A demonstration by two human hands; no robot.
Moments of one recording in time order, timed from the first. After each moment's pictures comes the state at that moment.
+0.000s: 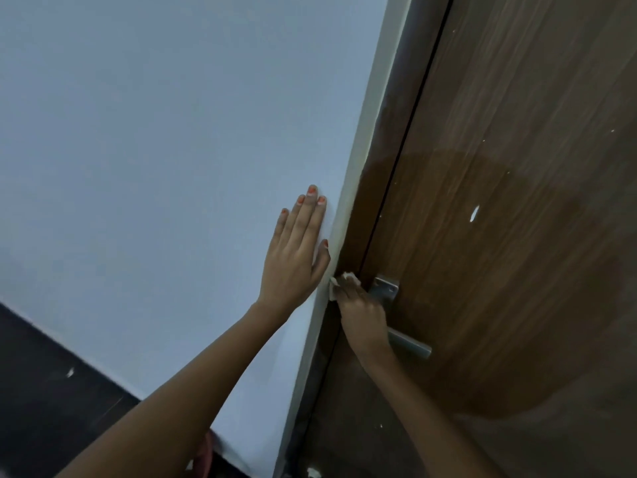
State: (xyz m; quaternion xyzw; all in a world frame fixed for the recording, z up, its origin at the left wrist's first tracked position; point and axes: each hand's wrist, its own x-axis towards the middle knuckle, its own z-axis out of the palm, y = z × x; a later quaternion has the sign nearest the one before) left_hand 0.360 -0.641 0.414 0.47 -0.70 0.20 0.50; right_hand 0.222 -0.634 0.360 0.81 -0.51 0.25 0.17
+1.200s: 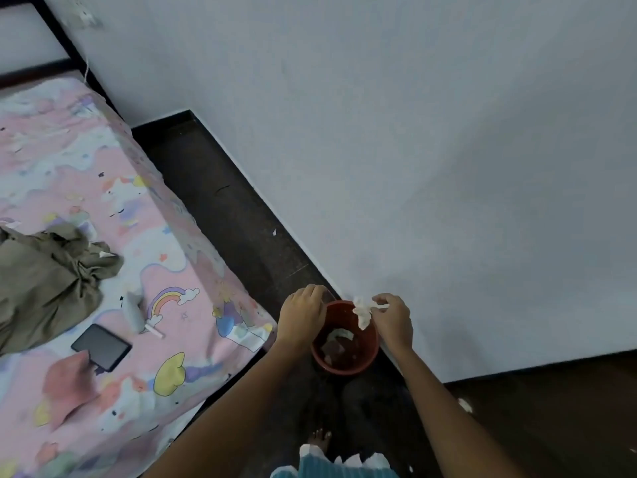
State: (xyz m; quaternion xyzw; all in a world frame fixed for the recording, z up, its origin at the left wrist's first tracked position) left_hand 0.674 -0.471 0.169 0.83 -0.53 -0.09 0.17; right_hand 0.533 -0.569 0.151 0.67 -0.61 0.15 -0.39
